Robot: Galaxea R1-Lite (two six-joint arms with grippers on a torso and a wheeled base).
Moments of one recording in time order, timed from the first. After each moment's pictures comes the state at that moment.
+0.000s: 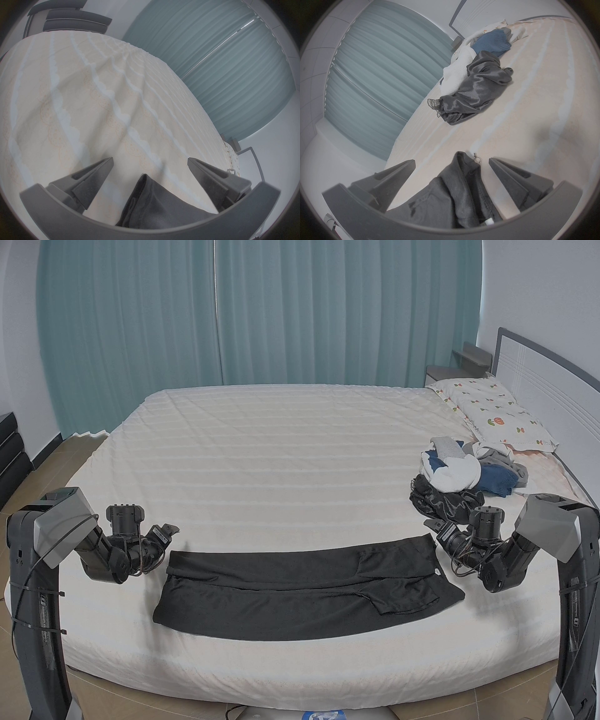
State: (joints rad) left arm 0.07 2.46 -1.14 -0.75 -0.09 -0.84; right arm 0.05 2.51 -1.06 -1.07 0.11 0.84
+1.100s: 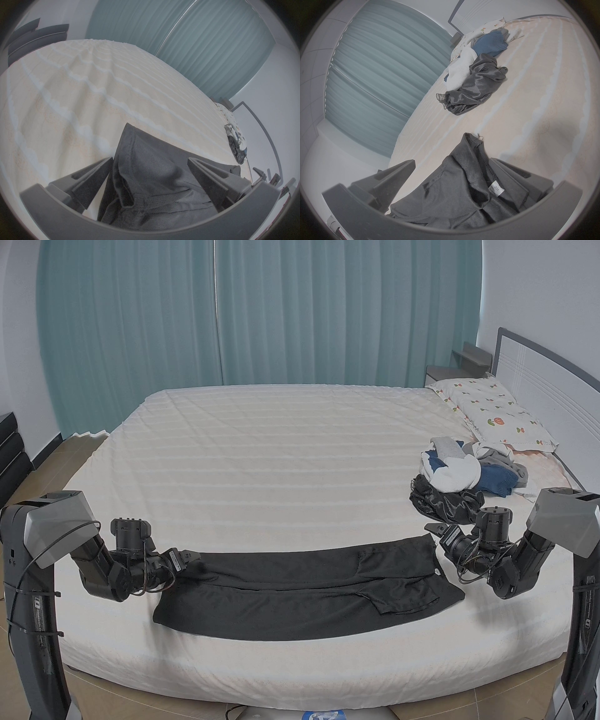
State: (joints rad) left arm 0.00 2.38 -0.92 -0.81 -0.21 -0.51; right arm 0.09 2.37 -0.86 -1.09 0.11 0.87
